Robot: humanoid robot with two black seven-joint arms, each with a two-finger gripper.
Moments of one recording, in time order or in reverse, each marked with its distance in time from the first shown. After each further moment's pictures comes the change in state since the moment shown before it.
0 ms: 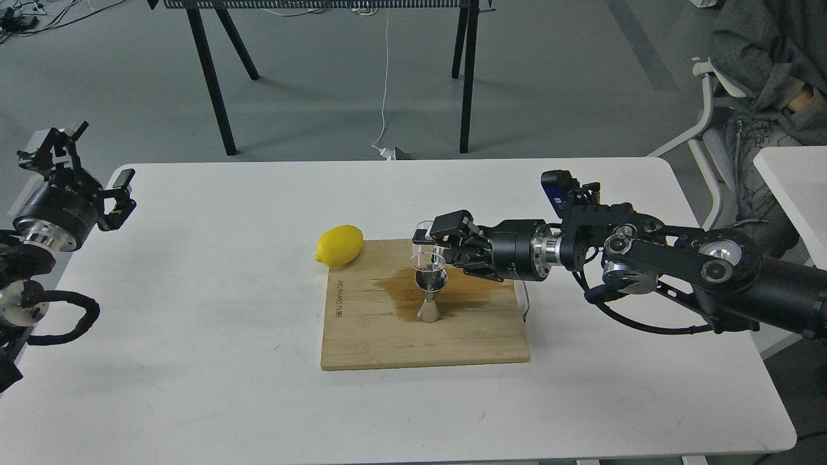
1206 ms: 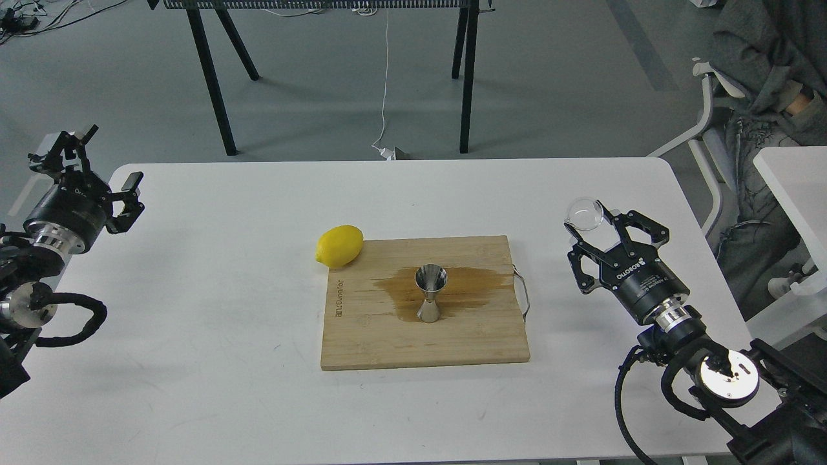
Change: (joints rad) left arm 0.007 -0.015 0.009 0.000 0.000 0.000 0.000; right arm -0.818 0.011 0.833 -0.126 0.814 0.170 0.029
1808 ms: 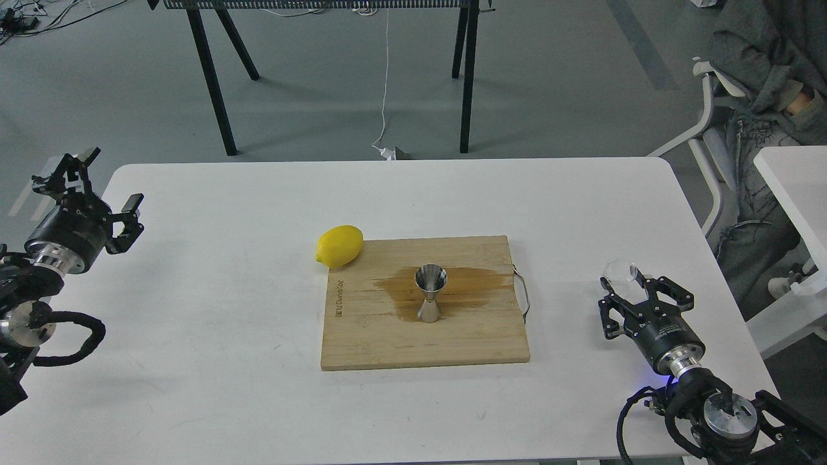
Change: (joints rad) left arm 0.047 0.000 0.000 -0.002 0.002 0.000 0.000; right arm -0.023 0.104 0.000 -0.291 0.140 0.000 -0.027
